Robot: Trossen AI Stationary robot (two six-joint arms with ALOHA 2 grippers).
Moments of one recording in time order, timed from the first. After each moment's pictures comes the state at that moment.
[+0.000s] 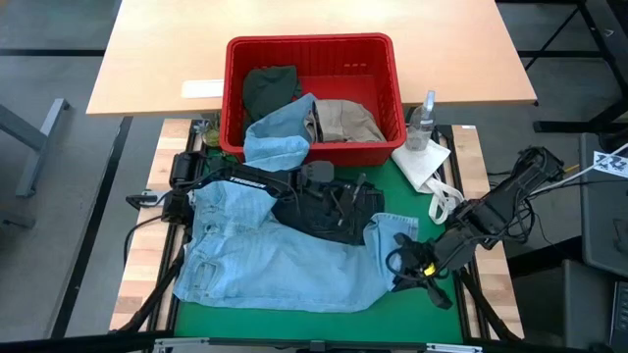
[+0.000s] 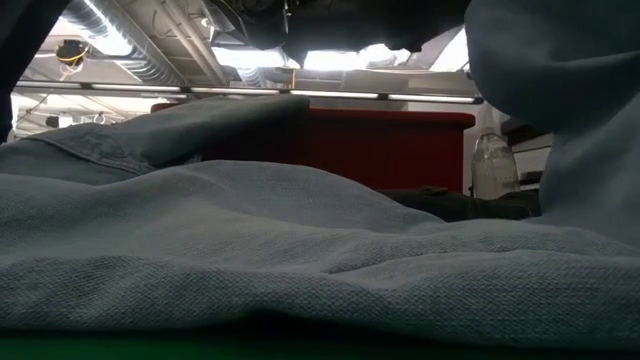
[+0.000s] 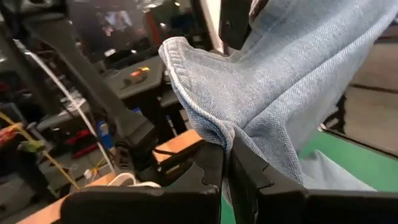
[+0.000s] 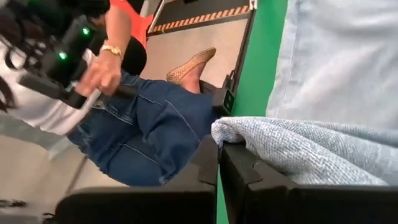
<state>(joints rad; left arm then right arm) 0.05 1.99 1.41 0.48 0.46 0.37 0.70 1.21 1.20 -0.54 -0.03 0.57</state>
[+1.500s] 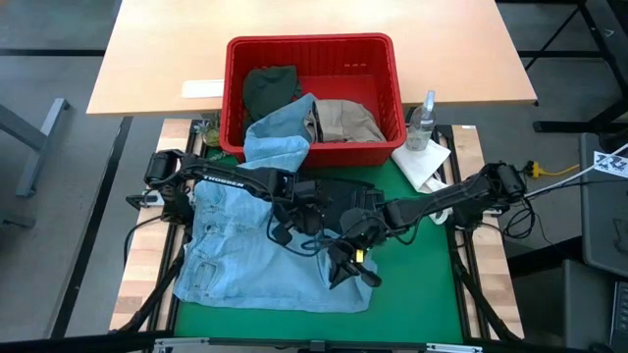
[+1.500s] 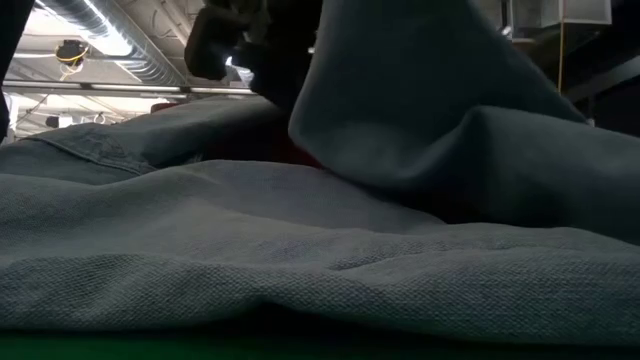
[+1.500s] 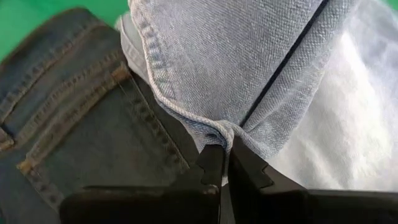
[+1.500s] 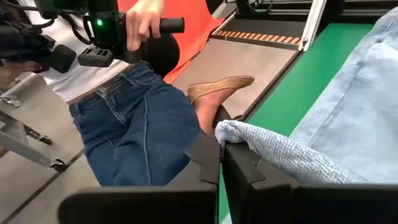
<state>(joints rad) -0.01 1.82 1.41 -0.69 0.24 0.75 0.30 1.67 1.20 0.02 -0.68 0.10</state>
